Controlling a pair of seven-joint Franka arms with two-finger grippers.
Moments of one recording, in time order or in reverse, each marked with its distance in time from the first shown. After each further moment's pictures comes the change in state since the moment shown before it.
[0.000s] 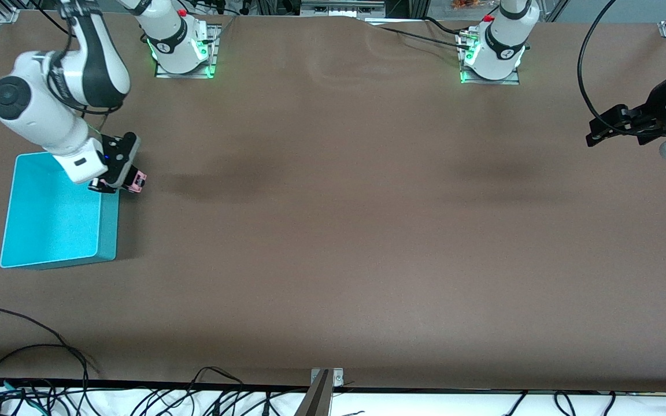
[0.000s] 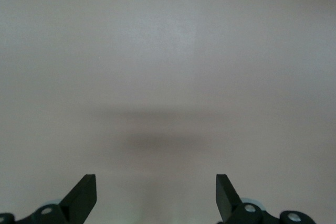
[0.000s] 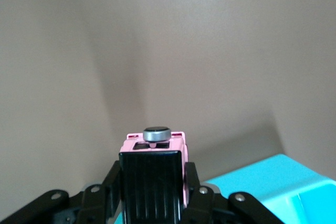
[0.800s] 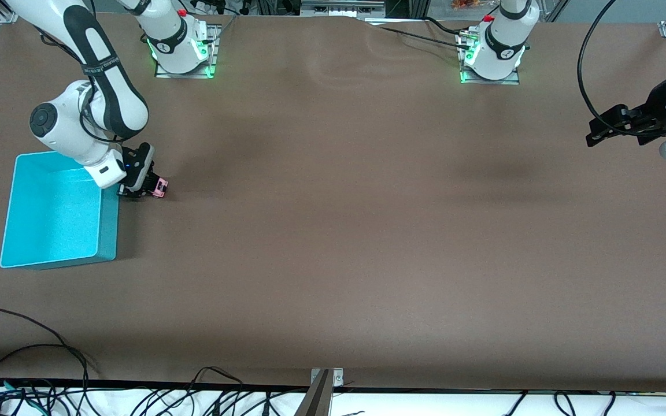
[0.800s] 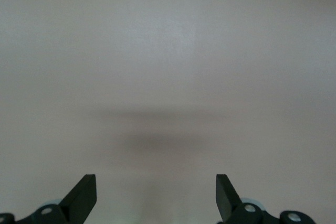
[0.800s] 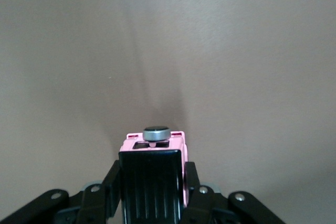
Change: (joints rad) left arm 0.000 0.000 0.000 0.000 0.000 0.001 0.000; right arm -0.002 0.209 -0.048 -0.212 0.385 0.442 -0.419
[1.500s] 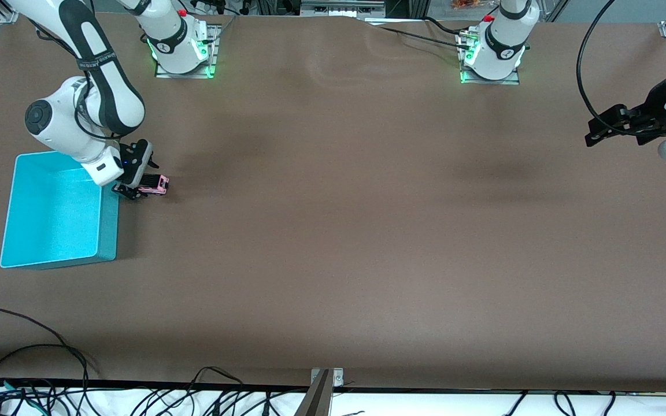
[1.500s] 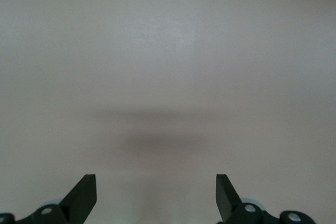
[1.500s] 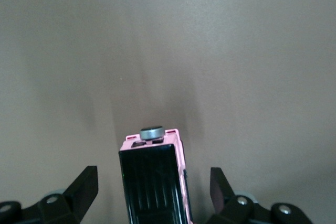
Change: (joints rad) left arm -0.001 0.000 0.000 0.000 0.000 0.000 0.000; right arm -0.001 -0.023 -0.006 -0.016 0.000 -0.040 0.003
